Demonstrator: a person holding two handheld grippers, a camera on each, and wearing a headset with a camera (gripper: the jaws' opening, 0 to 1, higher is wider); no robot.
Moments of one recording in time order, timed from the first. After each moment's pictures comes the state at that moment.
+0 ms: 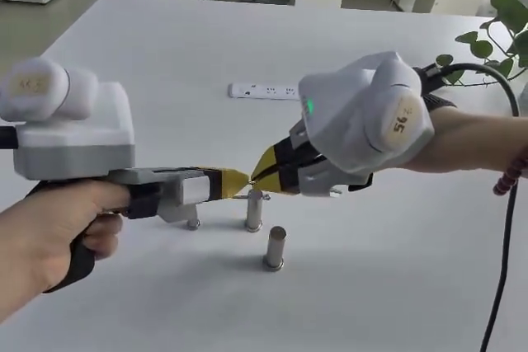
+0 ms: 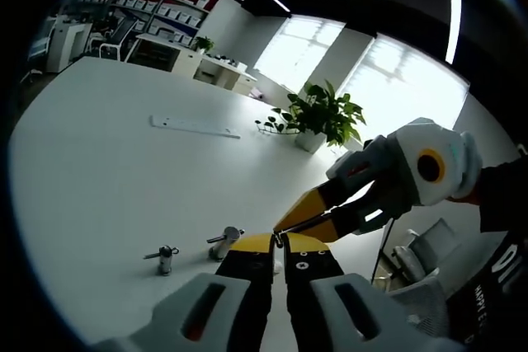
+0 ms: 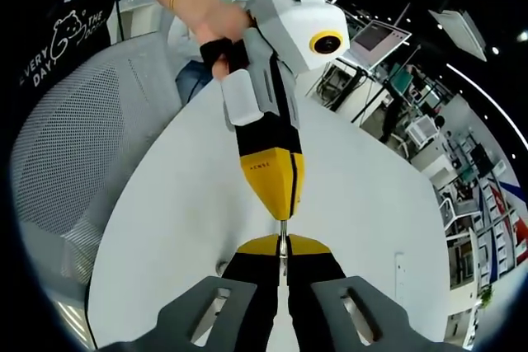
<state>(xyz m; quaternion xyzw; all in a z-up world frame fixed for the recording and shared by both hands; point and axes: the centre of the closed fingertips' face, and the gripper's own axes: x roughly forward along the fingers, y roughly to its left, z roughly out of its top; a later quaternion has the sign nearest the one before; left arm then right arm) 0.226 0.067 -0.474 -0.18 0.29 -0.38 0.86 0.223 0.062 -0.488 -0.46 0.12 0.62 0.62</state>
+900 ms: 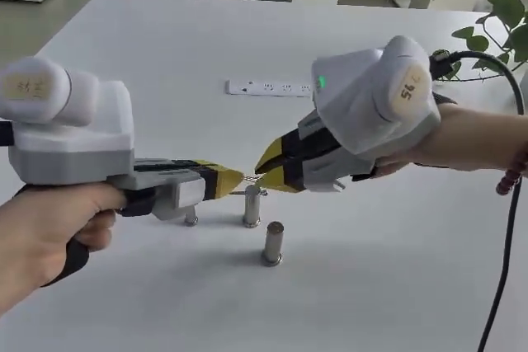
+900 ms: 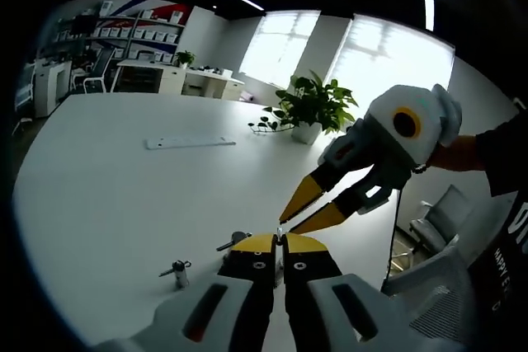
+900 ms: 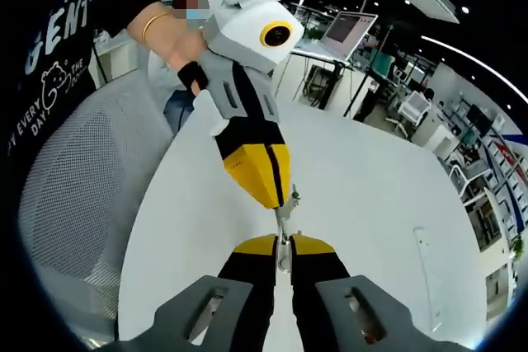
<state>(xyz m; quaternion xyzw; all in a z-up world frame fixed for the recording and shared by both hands) 0.220 0.068 -0.472 -0.09 0.26 -0.40 0.87 0.225 0.051 -0.487 -0.33 0.19 0.63 0.68</state>
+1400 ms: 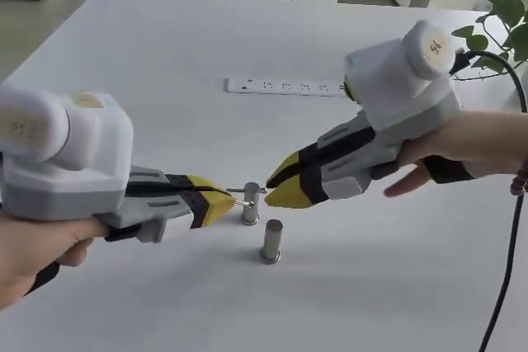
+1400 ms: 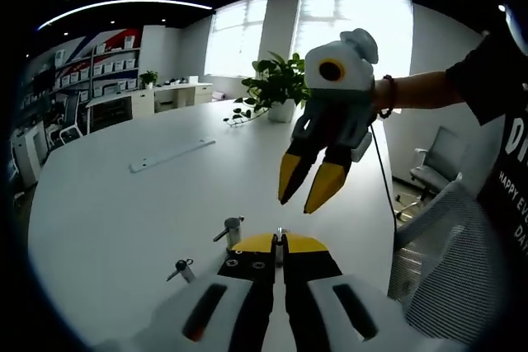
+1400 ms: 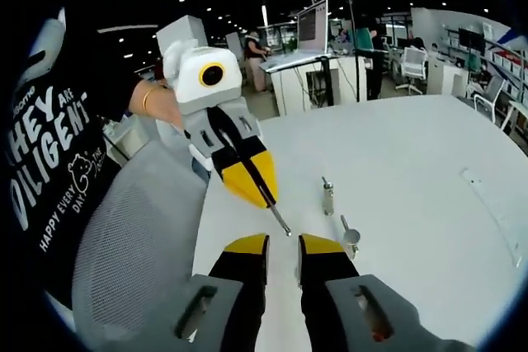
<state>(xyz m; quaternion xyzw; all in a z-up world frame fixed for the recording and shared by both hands) 0.193 0.067 -0.485 0.04 0.22 -0.47 0.85 0.194 0.041 -0.487 -0.14 0.30 0.67 0.66</state>
